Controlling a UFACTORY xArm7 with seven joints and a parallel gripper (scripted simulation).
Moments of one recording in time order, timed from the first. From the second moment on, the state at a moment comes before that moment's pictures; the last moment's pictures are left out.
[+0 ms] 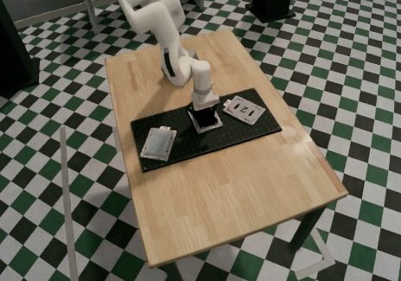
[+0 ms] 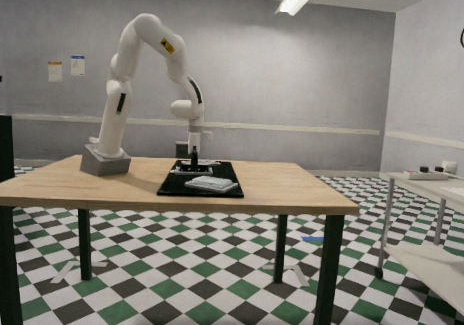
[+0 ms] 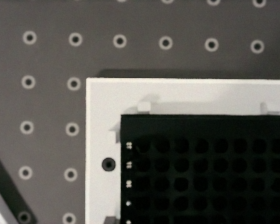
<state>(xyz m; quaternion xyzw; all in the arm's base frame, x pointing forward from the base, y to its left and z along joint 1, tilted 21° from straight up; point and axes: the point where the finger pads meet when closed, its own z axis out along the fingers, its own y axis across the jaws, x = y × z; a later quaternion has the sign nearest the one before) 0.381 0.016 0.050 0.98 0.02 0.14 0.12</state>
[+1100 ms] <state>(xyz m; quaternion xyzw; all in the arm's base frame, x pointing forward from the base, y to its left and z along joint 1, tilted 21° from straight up) 0.372 0.023 0.078 0.98 0.02 0.14 0.12</state>
